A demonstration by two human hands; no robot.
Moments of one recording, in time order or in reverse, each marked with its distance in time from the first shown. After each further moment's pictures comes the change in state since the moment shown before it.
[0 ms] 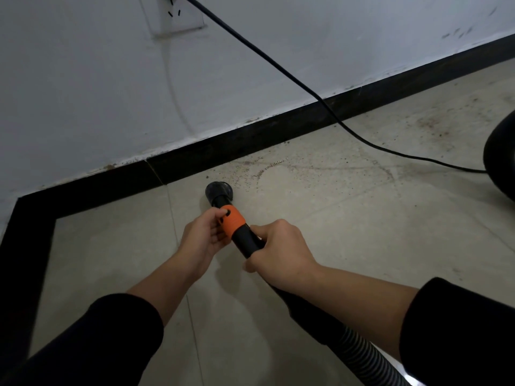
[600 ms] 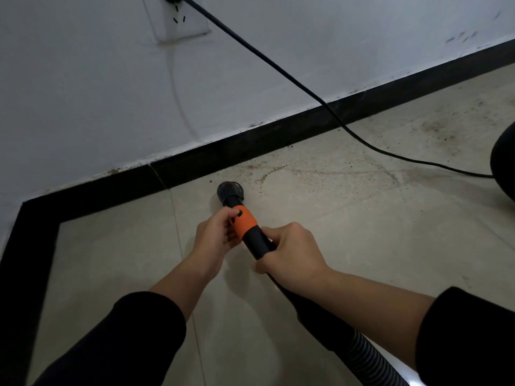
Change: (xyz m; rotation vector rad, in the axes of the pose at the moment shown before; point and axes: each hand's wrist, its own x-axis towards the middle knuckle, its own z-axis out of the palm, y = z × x) left_hand 0.001 0.002 0.020 0.034 0.056 0.037; right_hand 0.003 0.006 -0.006 0.057 0.007 0.032
